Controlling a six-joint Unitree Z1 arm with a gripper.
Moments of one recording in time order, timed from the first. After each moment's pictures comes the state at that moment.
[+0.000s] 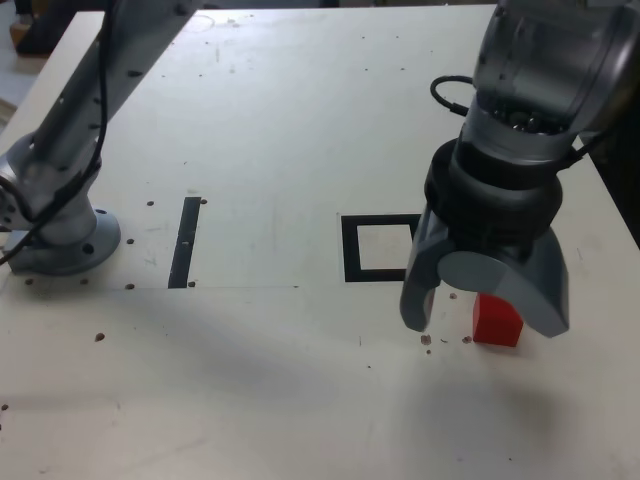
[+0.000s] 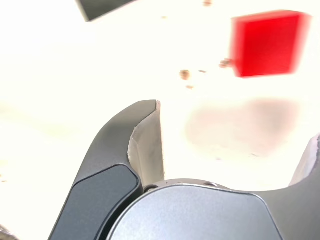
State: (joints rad) arm -0.42 2.33 -2.24 1.61 0.03 -0.14
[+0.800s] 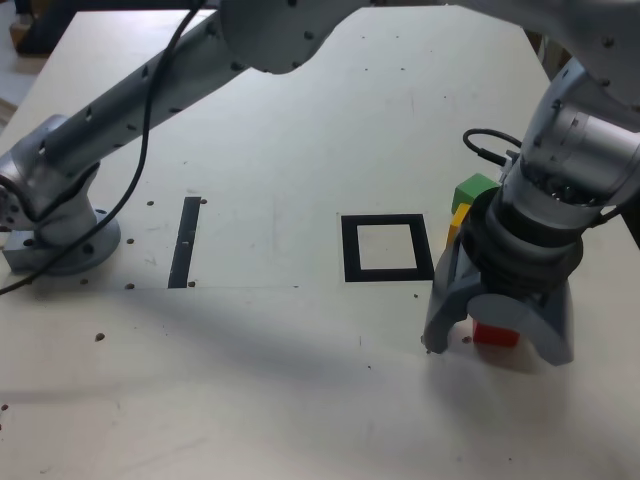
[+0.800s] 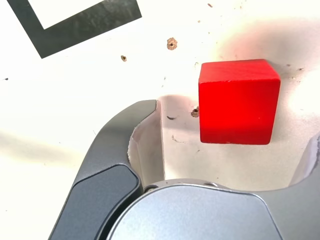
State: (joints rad) arm -0.37 2.51 -2.34 1.62 0.06 -0.11
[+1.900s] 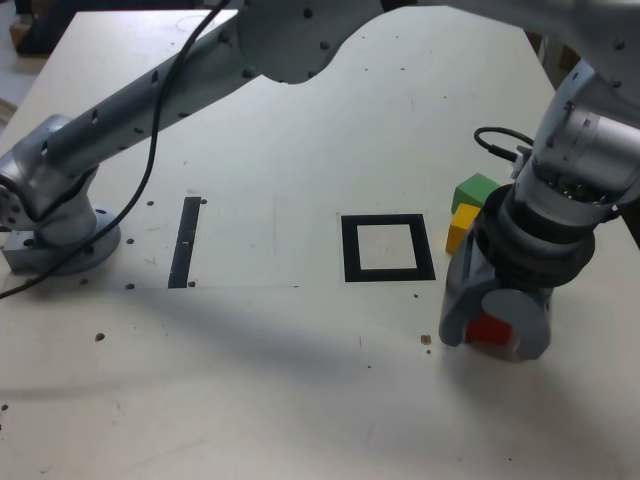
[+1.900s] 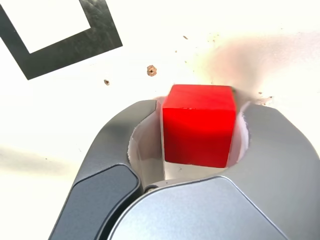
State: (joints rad) arm -0.34 2.53 -2.38 1.62 0.09 -0.11
